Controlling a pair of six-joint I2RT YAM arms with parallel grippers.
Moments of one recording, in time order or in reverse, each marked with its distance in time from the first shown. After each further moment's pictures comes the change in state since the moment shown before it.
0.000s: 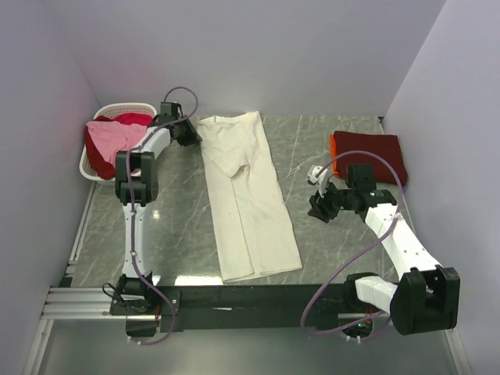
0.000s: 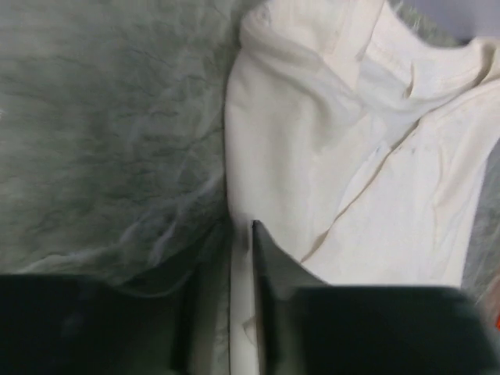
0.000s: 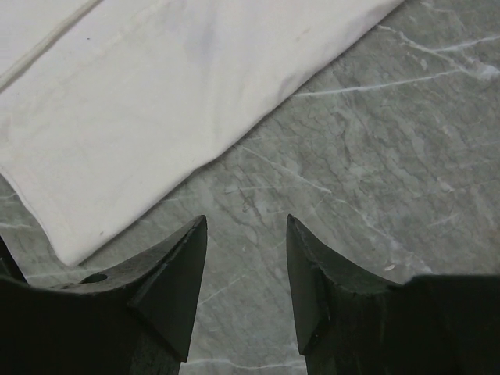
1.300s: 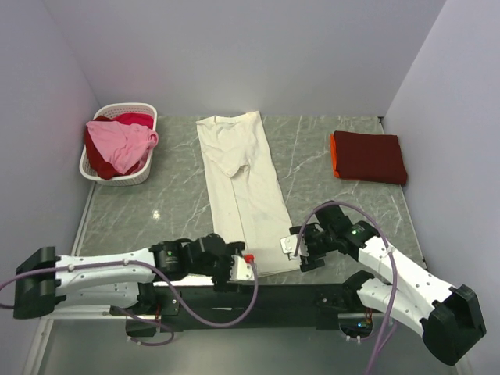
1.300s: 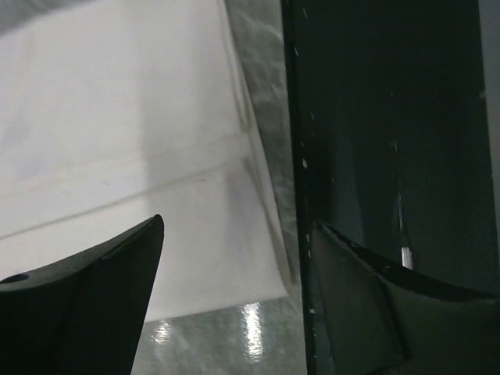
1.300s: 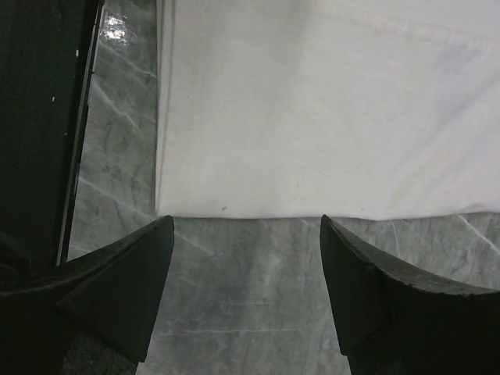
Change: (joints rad) left arm -1.144 -1.546 -1.550 0.161 -0.092 0.976; right arm 0.466 -0.232 -0.269 -0.098 0.131 -0.453
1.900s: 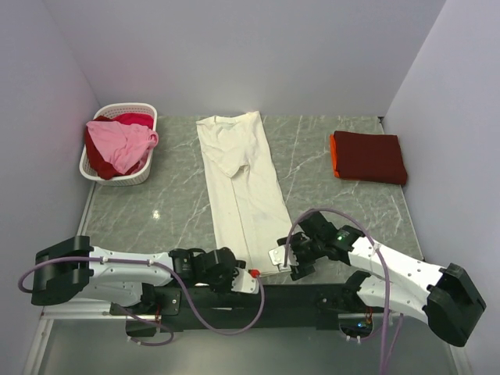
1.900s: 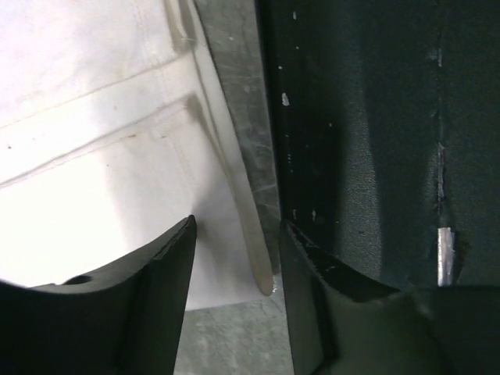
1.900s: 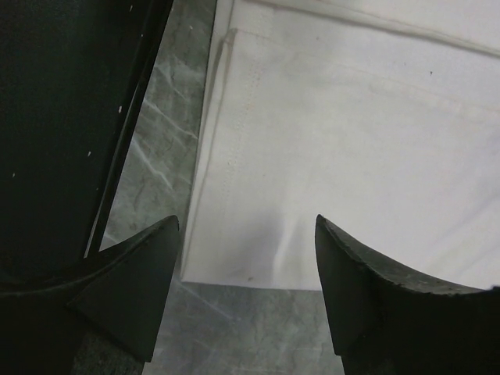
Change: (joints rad) left arm -0.096 0.229 -0.088 0.071 -0.132 0.042; right arm 0.200 0.095 -0.043 0.146 0.021 0.102
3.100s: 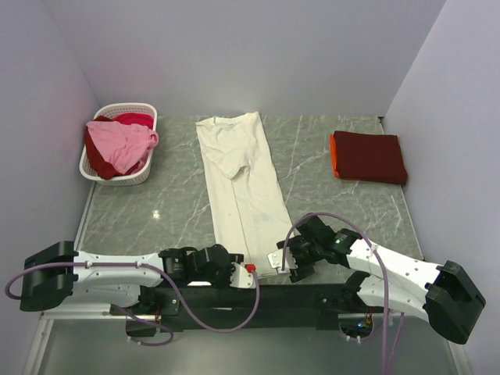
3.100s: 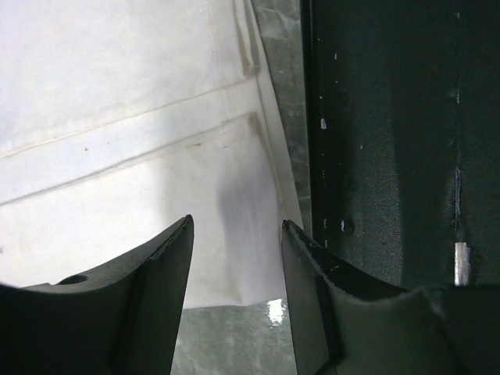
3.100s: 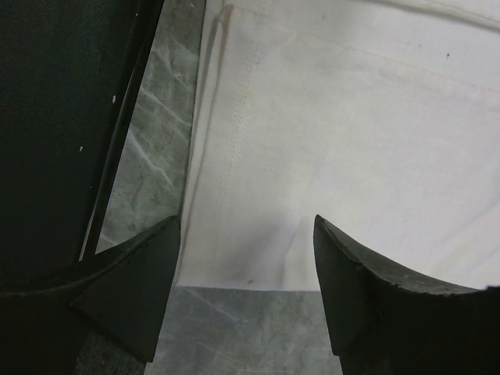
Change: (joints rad) left arm 0.009 -0.111 -0.026 0.045 -0.029 -0.003; right arm 0.043 0.008 -0.043 0.053 0.071 0.022
